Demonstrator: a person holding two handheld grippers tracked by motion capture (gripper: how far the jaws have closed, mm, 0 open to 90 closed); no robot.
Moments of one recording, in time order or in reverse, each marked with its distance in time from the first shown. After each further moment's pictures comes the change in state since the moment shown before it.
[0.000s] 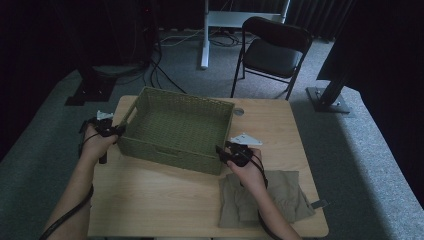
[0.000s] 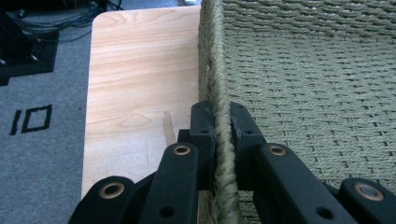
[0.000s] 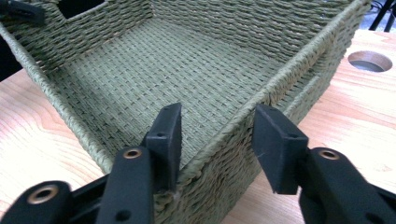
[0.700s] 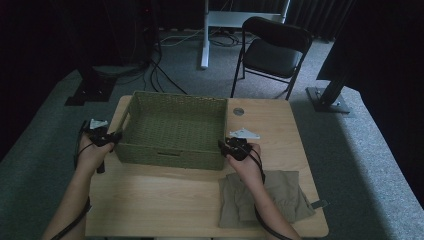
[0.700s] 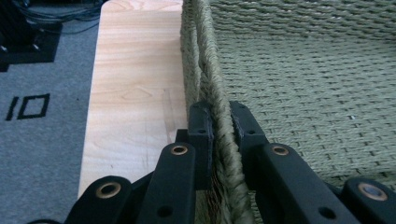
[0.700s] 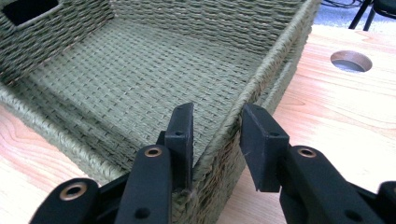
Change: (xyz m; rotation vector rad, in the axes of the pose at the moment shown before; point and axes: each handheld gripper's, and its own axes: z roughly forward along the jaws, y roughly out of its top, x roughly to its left) left arm -0.006 -0.023 -0.025 -0.027 0.001 -0.067; right arm -0.005 0.013 0.009 0.033 -0.056 0.002
